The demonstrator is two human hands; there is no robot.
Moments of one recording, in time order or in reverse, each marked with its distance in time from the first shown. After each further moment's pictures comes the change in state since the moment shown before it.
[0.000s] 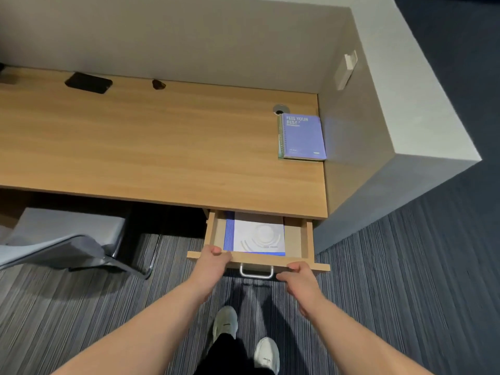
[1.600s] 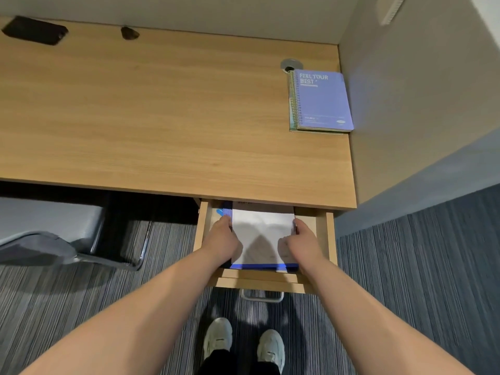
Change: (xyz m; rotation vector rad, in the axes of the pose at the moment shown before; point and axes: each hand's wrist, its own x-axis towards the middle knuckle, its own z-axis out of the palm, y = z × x) left_hand 0.125 0.008 0.044 0.472 -0.019 0.141; right_hand 0.137 -0.029 0.039 -0.109 0.013 -0.090
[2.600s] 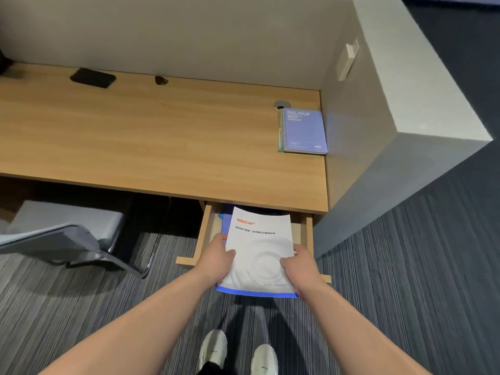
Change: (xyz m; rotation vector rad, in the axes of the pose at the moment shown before) left_hand -0.118 0.001 -0.006 -0.123 0.059 0.059; right_hand -0.123 0.008 -0.044 -0.009 -0.023 -0.049
